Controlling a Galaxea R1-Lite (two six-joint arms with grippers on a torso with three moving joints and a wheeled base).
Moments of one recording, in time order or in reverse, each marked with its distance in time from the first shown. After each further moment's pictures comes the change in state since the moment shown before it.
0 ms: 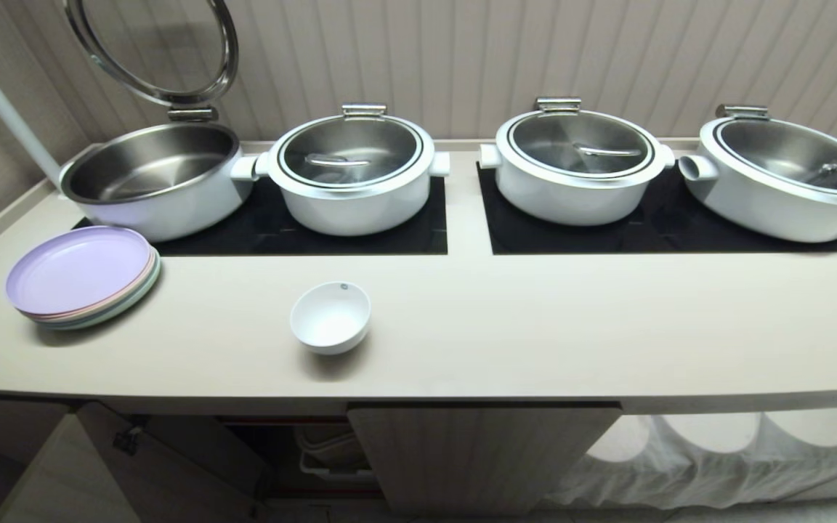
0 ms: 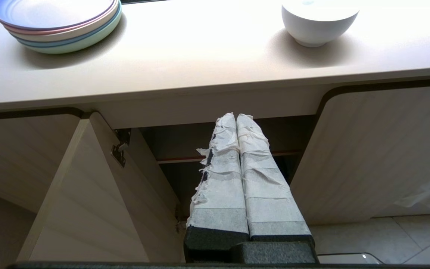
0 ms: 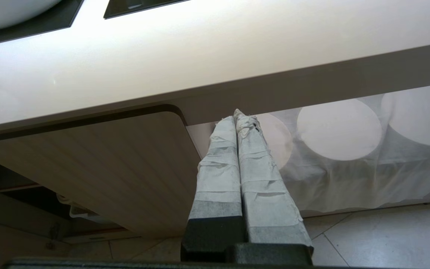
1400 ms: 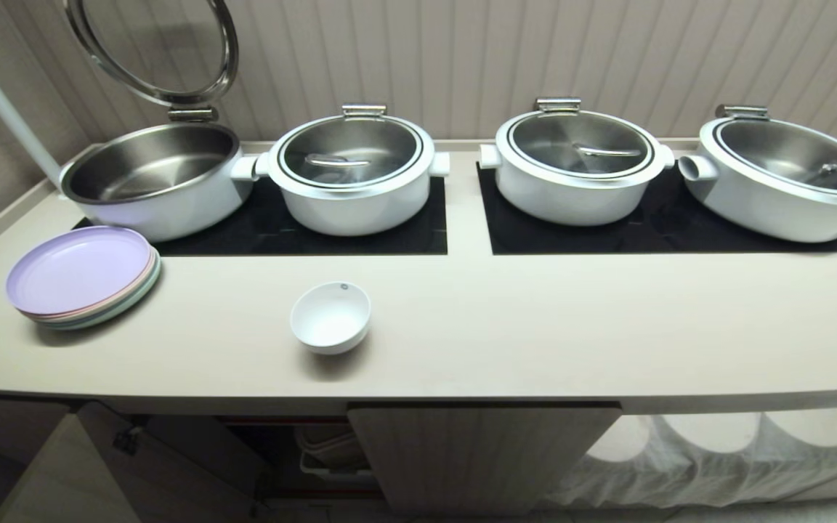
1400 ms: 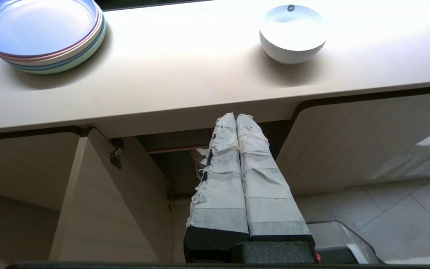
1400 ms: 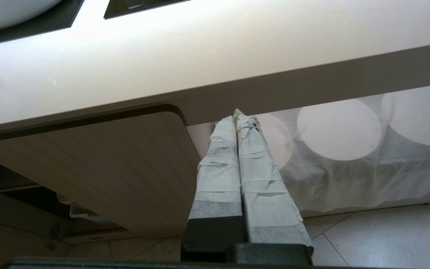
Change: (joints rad) left arm -0.001 0.337 -0.429 0.235 -0.062 0.002; right arm 0.000 0.000 0.000 0.000 0.000 0.000
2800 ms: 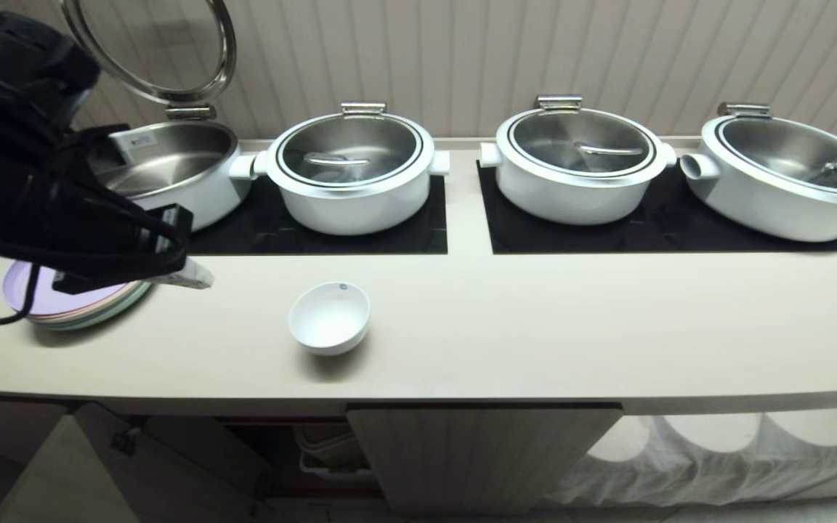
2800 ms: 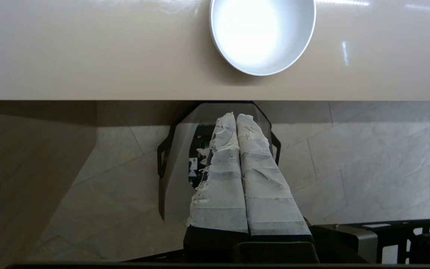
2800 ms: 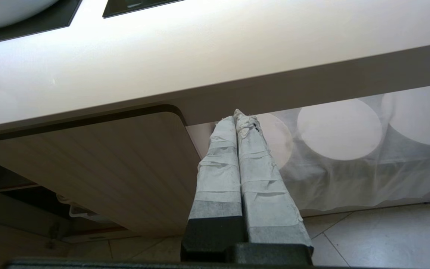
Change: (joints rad) left arm -0.211 1.263 -1.193 0.676 0.012 -0.355; right arm 0.000 0.000 0.000 0.000 0.000 0.000
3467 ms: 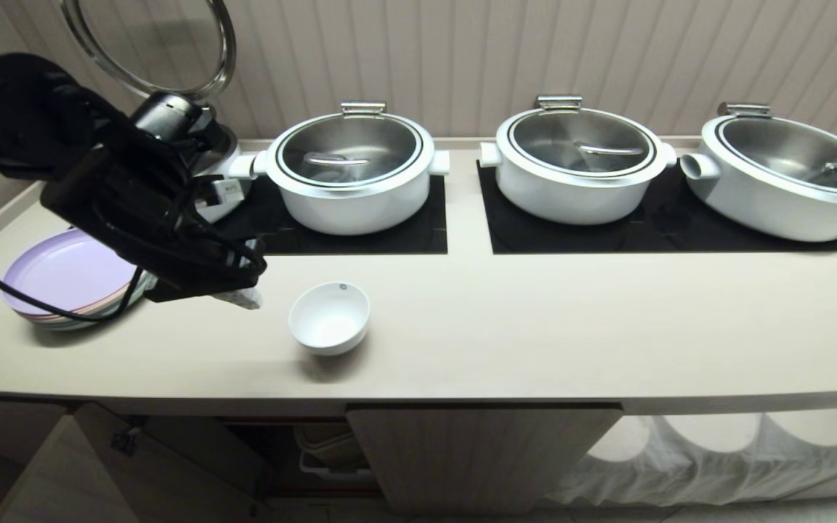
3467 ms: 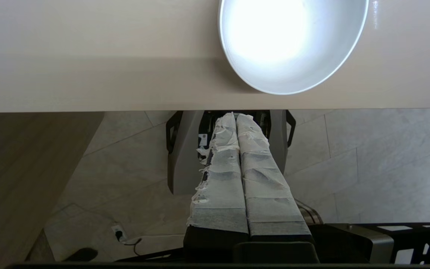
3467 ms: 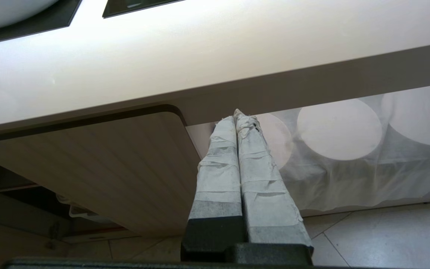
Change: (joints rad) left arm -0.025 0.230 -0.104 0.043 0.024 0.001; right arm 0.000 0.000 0.000 0.000 0.000 0.000
